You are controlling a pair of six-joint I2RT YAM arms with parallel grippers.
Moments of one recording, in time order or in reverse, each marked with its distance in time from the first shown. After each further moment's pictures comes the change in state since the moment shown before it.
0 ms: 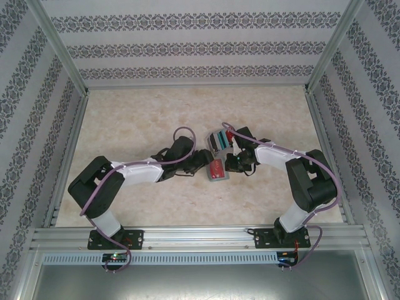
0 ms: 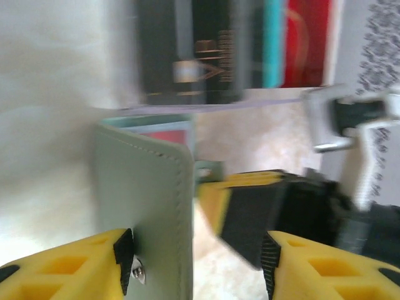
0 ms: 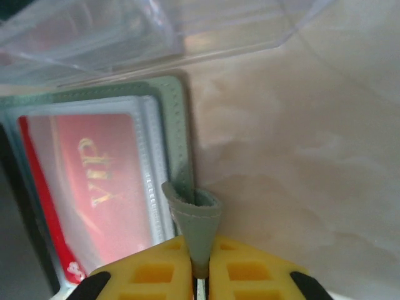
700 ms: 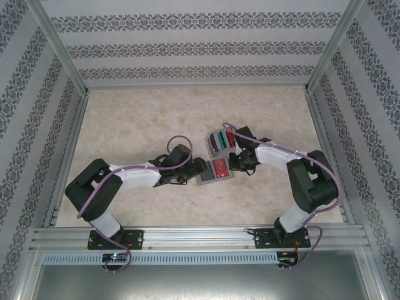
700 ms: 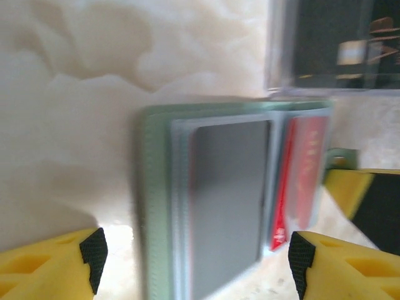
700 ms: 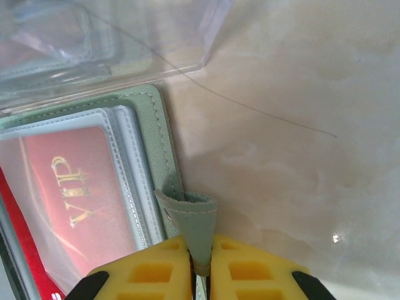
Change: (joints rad) left arm -0.010 -0.014 -0.120 -0.113 -0.123 -0.008; right arm -0.007 -0.007 0.011 -0.040 0.141 -0.016
